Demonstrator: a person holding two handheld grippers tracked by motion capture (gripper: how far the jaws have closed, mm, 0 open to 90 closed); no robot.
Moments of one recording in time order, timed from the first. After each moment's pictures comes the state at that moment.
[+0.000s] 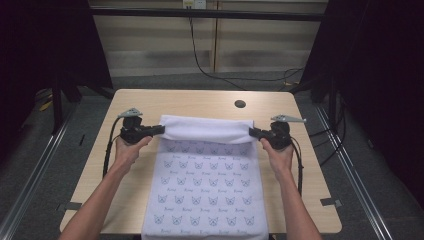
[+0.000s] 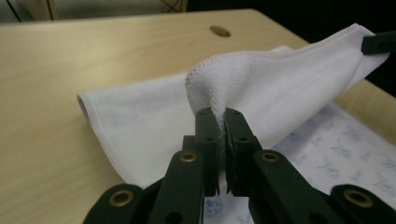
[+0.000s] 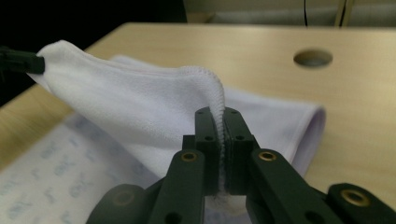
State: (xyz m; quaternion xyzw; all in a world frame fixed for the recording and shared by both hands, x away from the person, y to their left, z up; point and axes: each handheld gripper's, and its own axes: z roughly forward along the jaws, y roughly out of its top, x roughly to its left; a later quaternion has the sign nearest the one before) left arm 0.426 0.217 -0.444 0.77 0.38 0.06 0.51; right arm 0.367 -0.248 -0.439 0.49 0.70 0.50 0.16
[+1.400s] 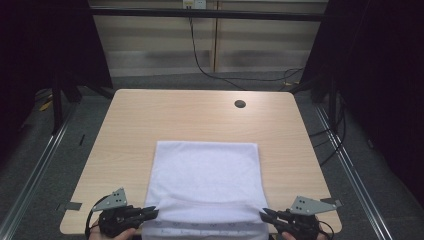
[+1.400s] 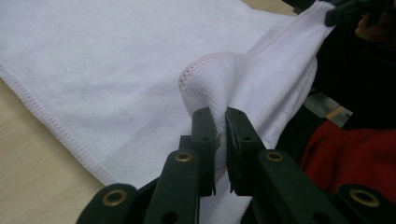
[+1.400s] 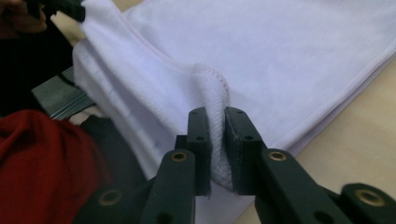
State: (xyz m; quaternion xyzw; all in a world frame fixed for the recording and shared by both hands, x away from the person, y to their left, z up) left arm 0.196 0.240 -0.480 0.81 0.29 -0.02 0.51; right arm 0.136 -0.250 -0.467 0.39 0.79 0.47 0.09
